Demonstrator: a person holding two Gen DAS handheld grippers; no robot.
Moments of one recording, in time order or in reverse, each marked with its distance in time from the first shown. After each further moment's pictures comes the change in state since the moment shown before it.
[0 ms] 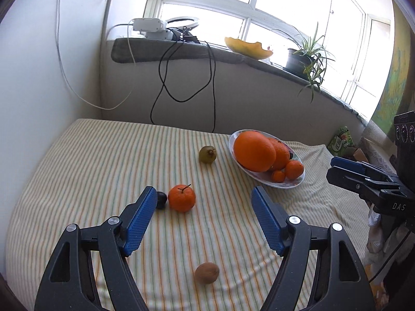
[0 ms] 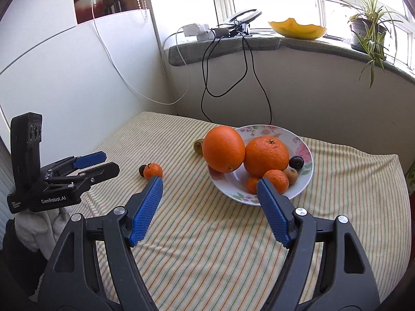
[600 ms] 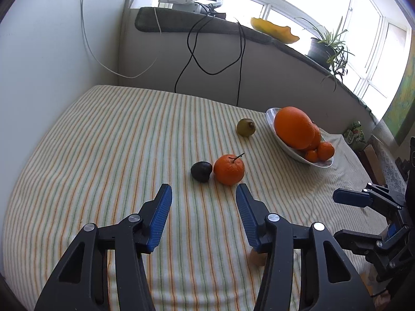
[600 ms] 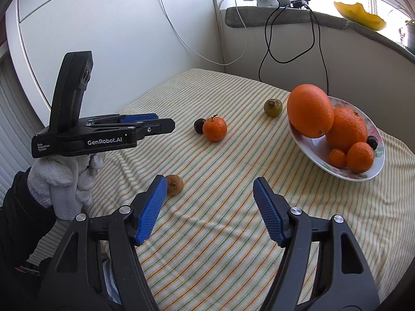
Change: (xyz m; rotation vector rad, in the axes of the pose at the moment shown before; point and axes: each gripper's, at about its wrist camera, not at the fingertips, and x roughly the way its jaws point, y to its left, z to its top) left arm 0.027 0.052 -0.021 -0.042 0.103 0.014; right arm 0.046 0.074 -0.047 -0.146 0.155 0.171
